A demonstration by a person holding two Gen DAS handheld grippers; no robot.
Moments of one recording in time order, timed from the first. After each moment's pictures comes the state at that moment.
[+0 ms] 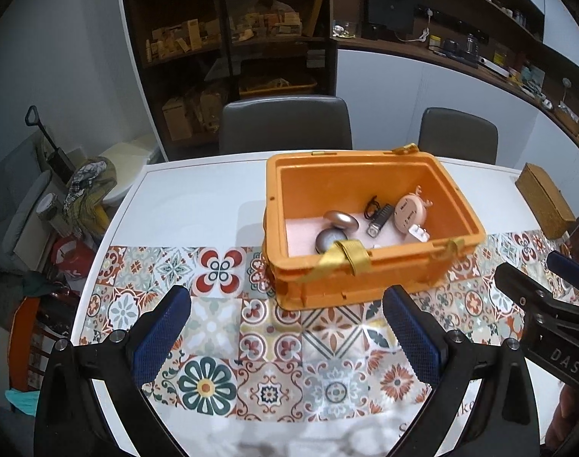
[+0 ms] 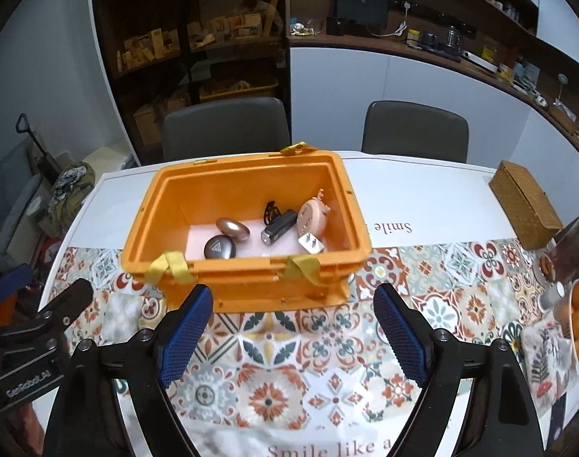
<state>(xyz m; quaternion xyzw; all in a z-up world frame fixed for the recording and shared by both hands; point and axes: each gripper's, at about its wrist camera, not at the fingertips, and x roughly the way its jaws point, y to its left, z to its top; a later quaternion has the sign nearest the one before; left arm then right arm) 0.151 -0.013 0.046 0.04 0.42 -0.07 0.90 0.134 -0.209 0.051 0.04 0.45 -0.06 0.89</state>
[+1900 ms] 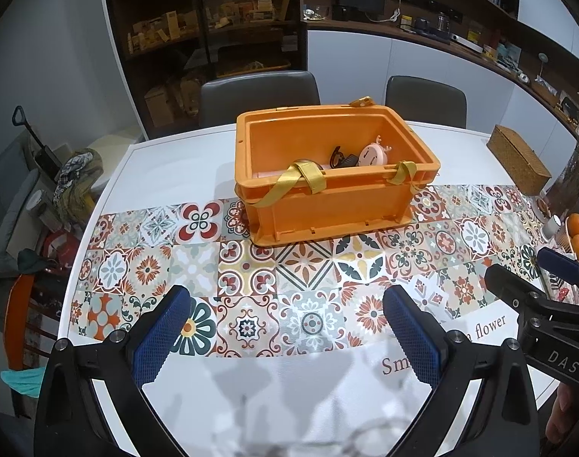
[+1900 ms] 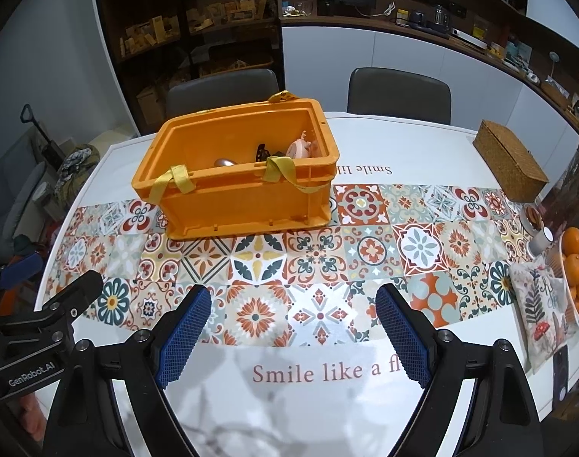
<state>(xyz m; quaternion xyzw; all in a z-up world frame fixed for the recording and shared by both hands) 0.068 -0.024 0.032 0.06 0.44 -0.10 0.89 0.037 -0.218 0.038 0.06 0.48 -0.06 0.88</state>
